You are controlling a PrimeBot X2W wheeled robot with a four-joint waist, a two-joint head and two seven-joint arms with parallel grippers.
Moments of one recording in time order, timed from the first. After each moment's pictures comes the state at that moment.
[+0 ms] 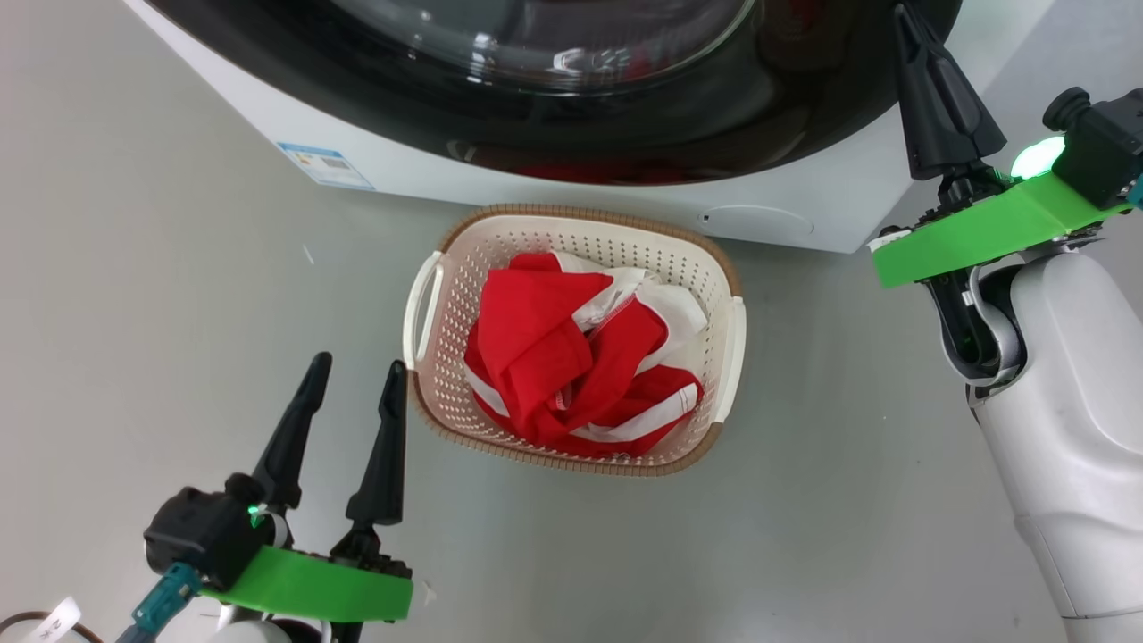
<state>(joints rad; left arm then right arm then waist) -0.19 0.04 -0.10 0.10 -0.31 -0.13 -0.25 -0.73 -0.16 0.15 0.42 0.47 0.14 -0.26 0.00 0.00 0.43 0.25</state>
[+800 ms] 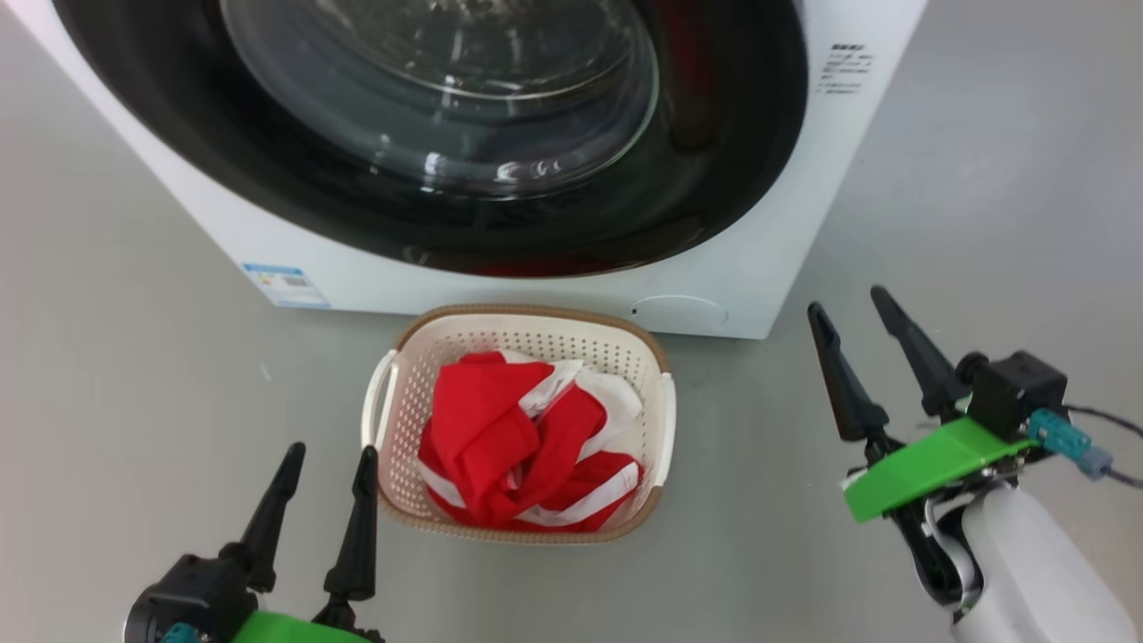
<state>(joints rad) -0.08 0.04 -0.04 0.17 -0.24 -0.13 -0.25 -0.35 -0.15 0.18 0.39 0.44 0.13 -0.26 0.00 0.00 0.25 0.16</state>
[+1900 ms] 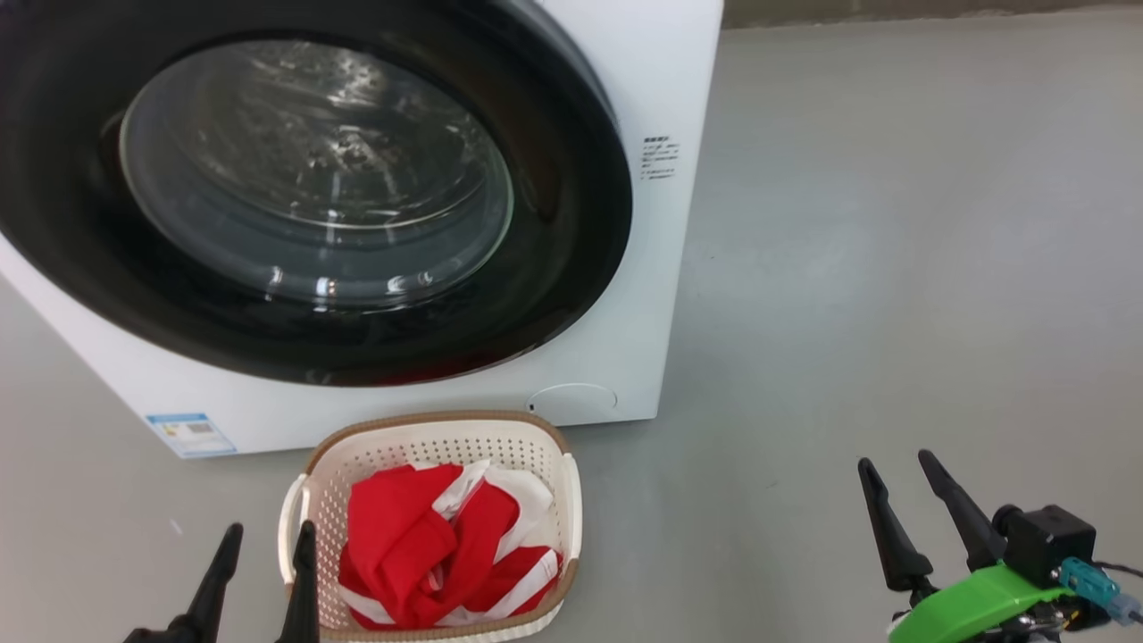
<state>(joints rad) 0.05 0.04 0.08 0.18 -0.19 -0.13 -0.25 -0.04 -0.14 0.08 0.36 0.42 0.13 -0.26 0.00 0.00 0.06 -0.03</state>
